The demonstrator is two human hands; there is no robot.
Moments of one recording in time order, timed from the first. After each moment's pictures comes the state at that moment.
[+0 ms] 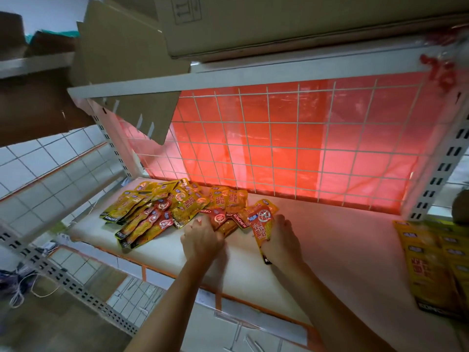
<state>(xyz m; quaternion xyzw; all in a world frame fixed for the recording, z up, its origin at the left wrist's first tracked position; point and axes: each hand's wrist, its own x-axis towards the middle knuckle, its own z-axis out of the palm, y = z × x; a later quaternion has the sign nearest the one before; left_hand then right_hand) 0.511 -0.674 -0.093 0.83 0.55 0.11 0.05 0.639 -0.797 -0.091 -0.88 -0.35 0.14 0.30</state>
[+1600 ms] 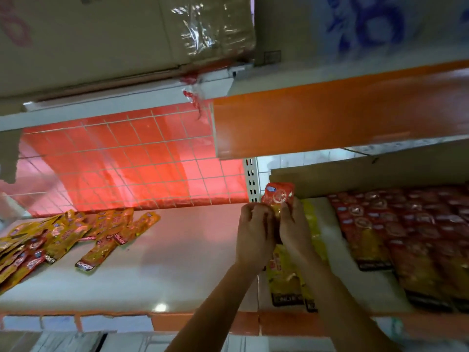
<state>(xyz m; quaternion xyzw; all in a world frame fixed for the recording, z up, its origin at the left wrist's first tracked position) 0.743 -1.008 -0.058 0.88 0.13 0.35 0.30 0.807 -1.074 -0.049 -0.75 -0.13 0.04 0.64</state>
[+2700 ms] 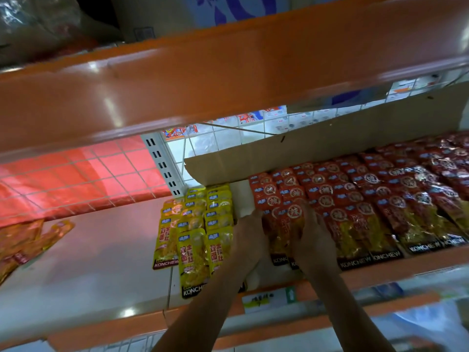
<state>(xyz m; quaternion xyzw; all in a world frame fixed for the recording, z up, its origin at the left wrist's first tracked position) 0.831 -1.152 -0.085 0.95 0.18 0.07 0.26 0.843 -1.282 -0.077 -0.93 -0.07 0.02 0.37</state>
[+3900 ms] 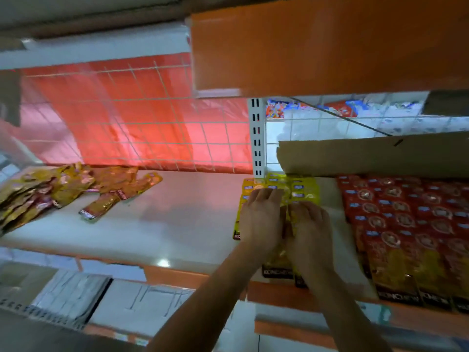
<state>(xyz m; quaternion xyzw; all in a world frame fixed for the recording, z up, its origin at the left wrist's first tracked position) 0.744 -1.044 -0.051 0.94 0.21 0.21 0.15 0.783 -1.137 -0.076 -0.88 -0.29 -0.10 0.35</state>
